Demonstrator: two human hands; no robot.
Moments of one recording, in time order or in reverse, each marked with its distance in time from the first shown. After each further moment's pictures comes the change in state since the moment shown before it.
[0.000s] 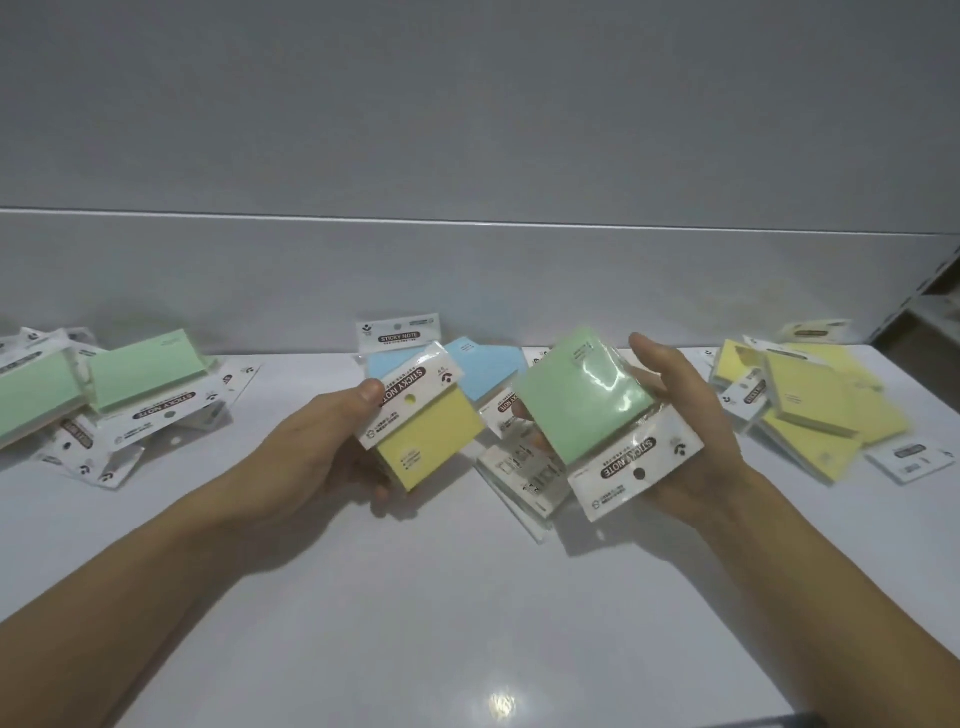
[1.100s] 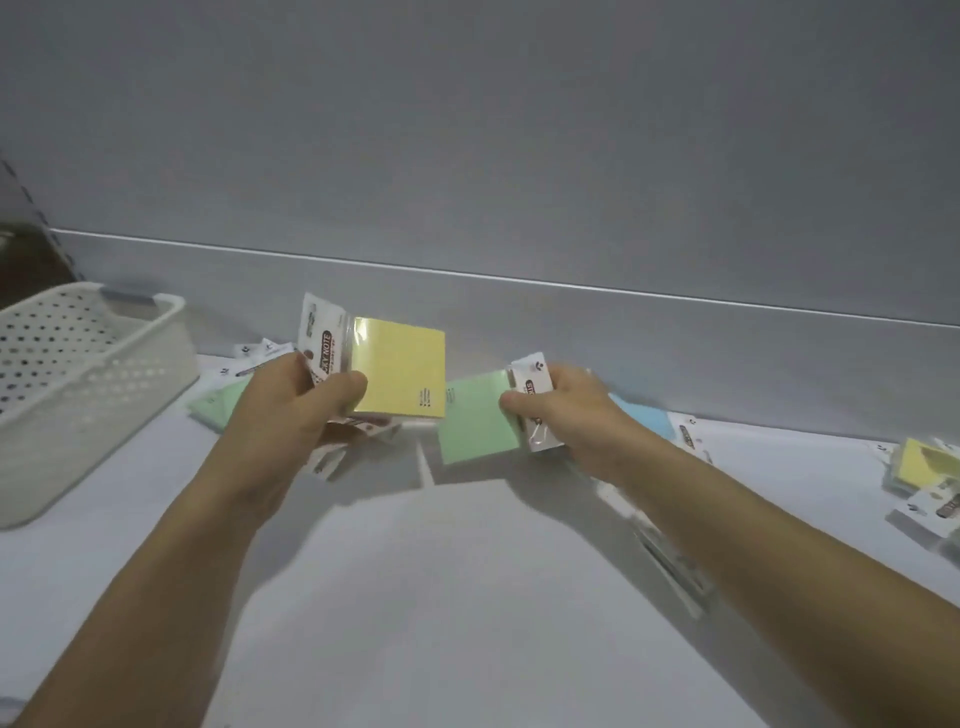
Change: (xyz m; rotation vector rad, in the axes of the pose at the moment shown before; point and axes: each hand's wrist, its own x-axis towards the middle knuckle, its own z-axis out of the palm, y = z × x) left_hand -0.080 0.064 -0.084 0.128 0.706 0.220; right_hand 0.143 0.037 0.141 -0.611 0.048 -0.017
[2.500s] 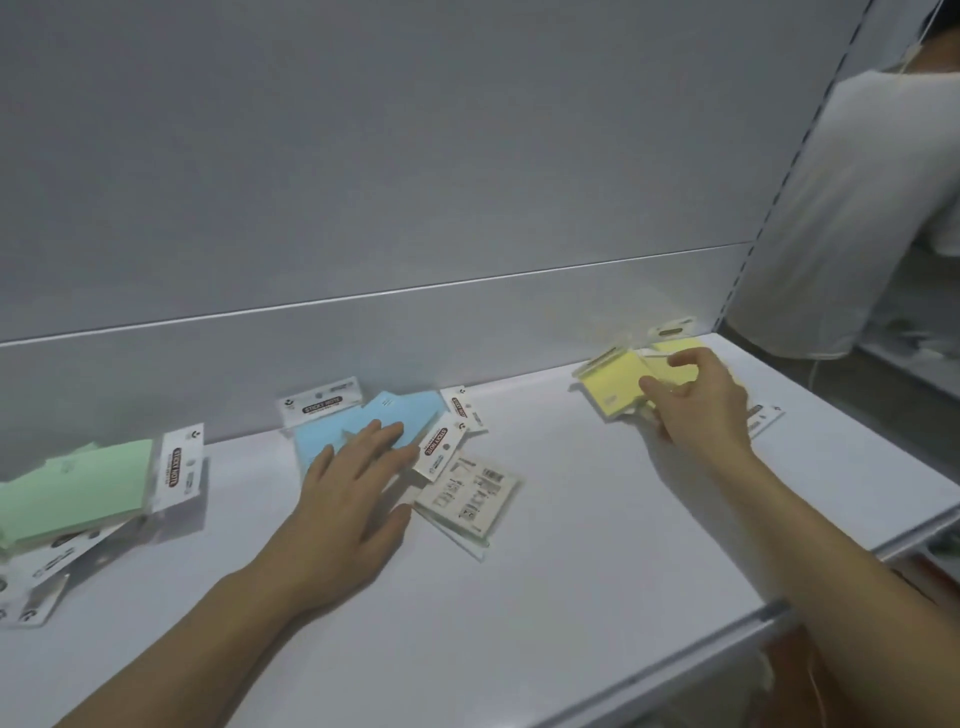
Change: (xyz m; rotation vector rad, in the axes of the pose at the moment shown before) left_hand -0.005 -0.087 0.161 0.956 -0.688 0.655; right_hand -0.173 0.096 -0.261 -0.454 1.151 0.115
